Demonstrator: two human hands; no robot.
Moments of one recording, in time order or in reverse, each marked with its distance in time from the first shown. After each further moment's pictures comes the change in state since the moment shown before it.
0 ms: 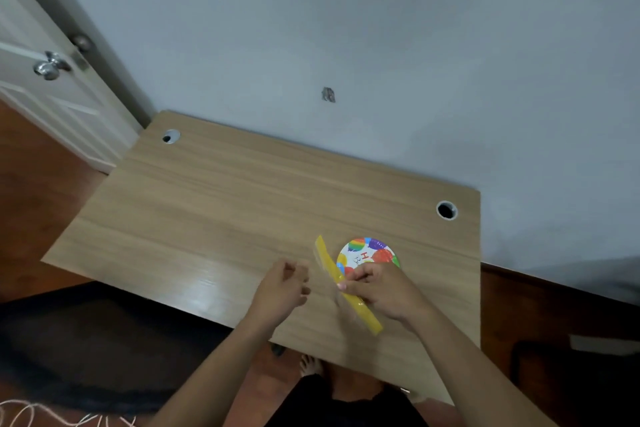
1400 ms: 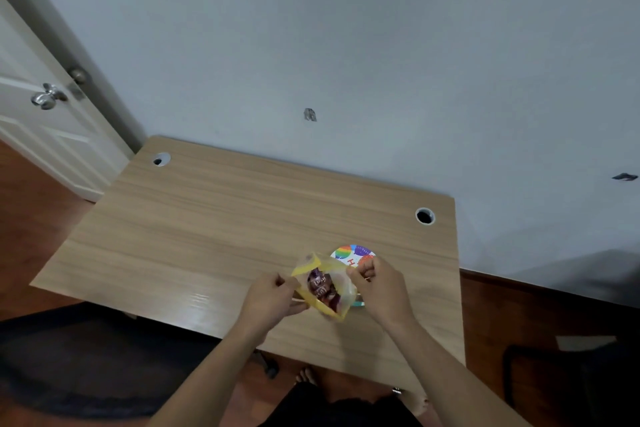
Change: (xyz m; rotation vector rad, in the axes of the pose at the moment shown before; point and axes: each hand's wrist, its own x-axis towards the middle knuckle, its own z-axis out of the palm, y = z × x) left_hand -0.034 0.009 -0.004 -0.025 -0.041 -0.021; right_hand -0.033 0.007 0.012 -0.171 0.555 -0.091
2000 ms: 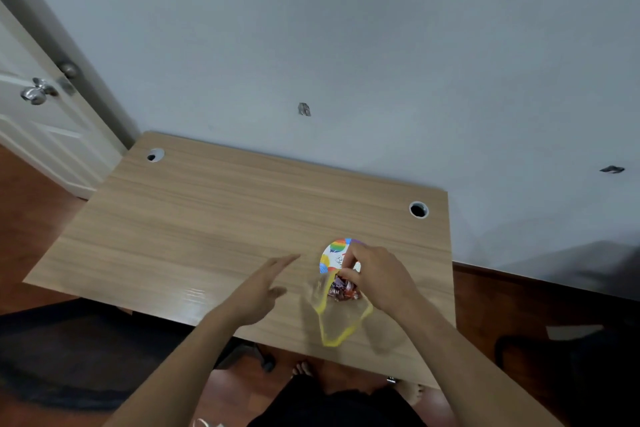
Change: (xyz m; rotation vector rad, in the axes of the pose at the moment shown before) left_hand 0.045 -0.025 -0.040 0.862 -0.309 0.543; right_hand -0.006 -0.024 -0.030 -0.506 -0.184 -0.329
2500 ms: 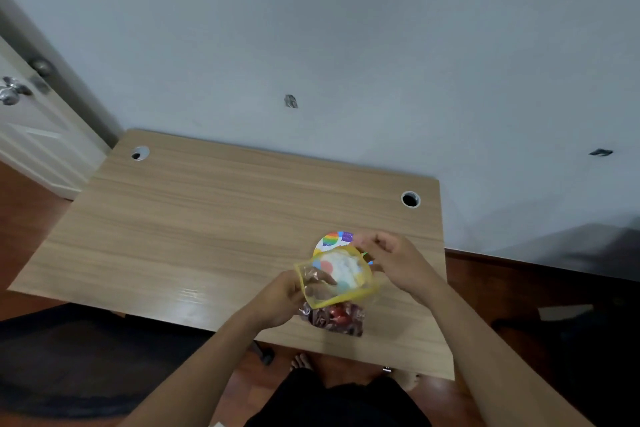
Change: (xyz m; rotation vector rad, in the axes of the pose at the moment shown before) left_hand 0.012 0.055 0.038 -0.387 -0.060 0.090; right_hand 0.004 0.052 -0.017 0.843 -0.042 0.171
